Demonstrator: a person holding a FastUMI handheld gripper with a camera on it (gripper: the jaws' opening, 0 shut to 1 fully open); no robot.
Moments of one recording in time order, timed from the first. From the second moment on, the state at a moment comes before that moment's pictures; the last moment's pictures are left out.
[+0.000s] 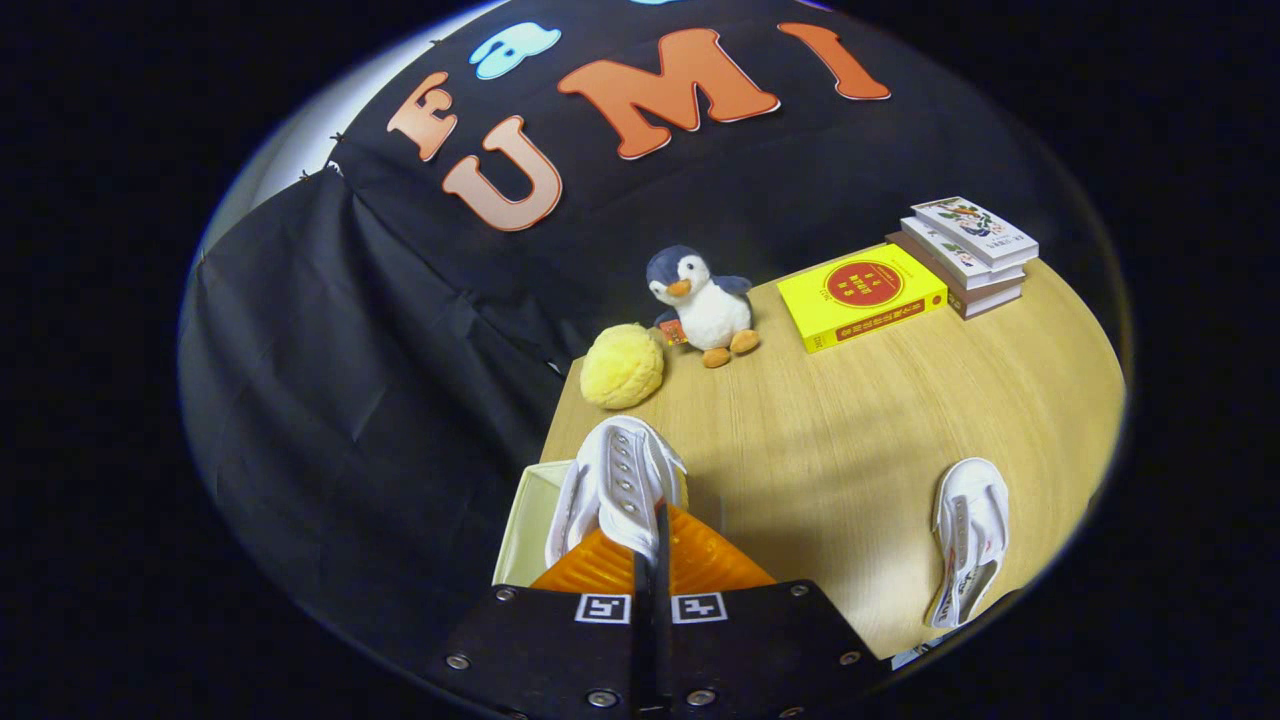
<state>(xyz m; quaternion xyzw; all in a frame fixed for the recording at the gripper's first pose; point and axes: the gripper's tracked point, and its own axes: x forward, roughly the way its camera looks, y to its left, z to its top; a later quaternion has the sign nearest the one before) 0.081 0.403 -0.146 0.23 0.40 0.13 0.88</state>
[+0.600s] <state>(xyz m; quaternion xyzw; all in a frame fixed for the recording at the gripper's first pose) 0.069 0.518 -0.225 0.18 0.52 0.12 0.82</state>
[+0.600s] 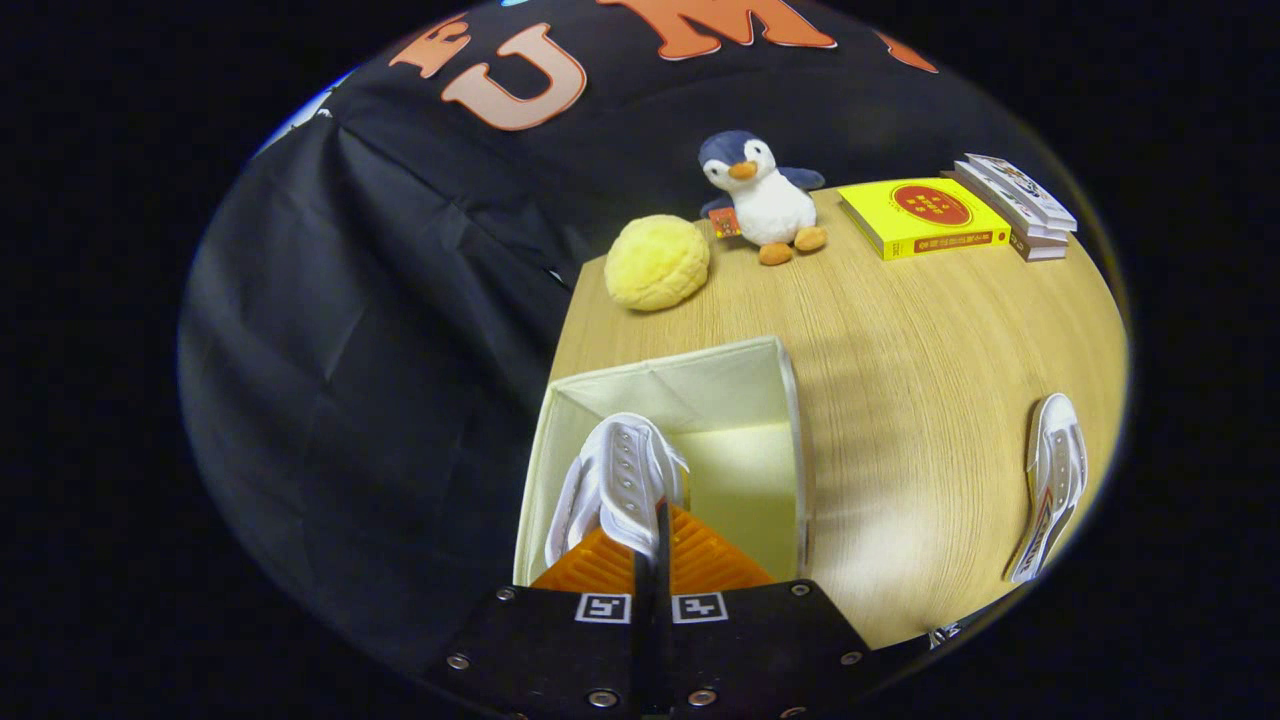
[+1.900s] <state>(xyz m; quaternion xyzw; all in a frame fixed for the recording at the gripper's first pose) 0.041 0.531 -0.226 0.26 0.57 0.17 0.76</state>
